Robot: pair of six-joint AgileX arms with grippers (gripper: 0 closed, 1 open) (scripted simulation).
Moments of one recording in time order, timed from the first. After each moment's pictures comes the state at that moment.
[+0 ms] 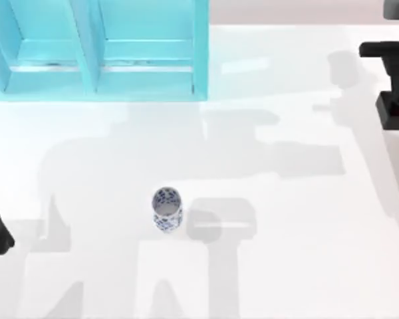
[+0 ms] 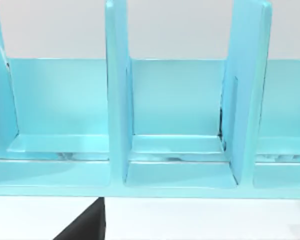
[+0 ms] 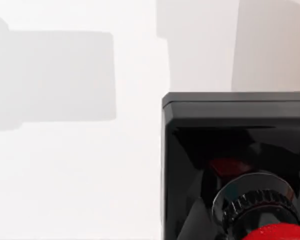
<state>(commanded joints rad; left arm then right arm) 0.00 0.00 0.00 0.00 0.00 0.00 0.11 2.18 2.09 -1.47 0.01 0.13</state>
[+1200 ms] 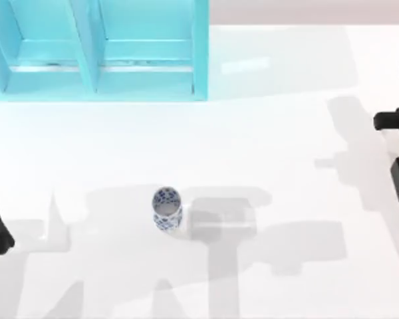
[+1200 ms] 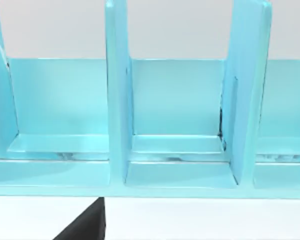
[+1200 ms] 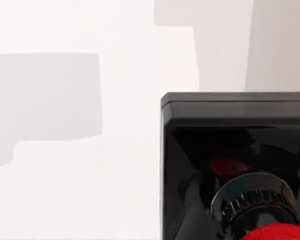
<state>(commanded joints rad) 0.00 0.00 0.00 0.00 0.00 0.00 0.20 1.69 1.44 -1.33 0.00 0.22</state>
